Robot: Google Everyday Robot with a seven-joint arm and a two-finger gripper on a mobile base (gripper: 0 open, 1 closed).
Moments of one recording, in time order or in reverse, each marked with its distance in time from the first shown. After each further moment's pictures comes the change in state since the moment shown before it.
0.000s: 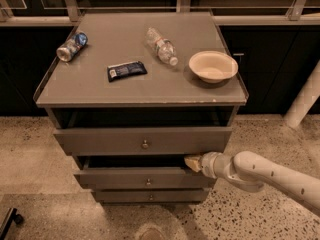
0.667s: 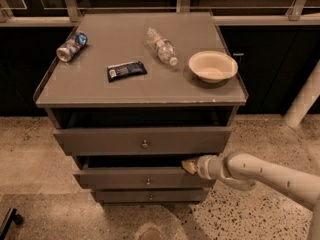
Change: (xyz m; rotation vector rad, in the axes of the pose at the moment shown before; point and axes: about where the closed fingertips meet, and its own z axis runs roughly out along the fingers) arm 0.031 -0.005 0.034 0.000 0.076 0.082
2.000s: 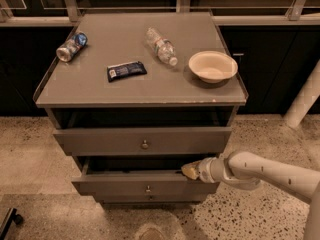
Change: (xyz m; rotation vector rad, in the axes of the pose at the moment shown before) arm 0.013 0.017 -0.014 -0.073 0.080 -0.061
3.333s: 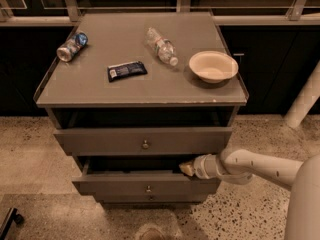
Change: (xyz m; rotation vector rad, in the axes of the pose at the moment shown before) arm -0.008 -0.013 0.023 0.042 0.032 -0.041
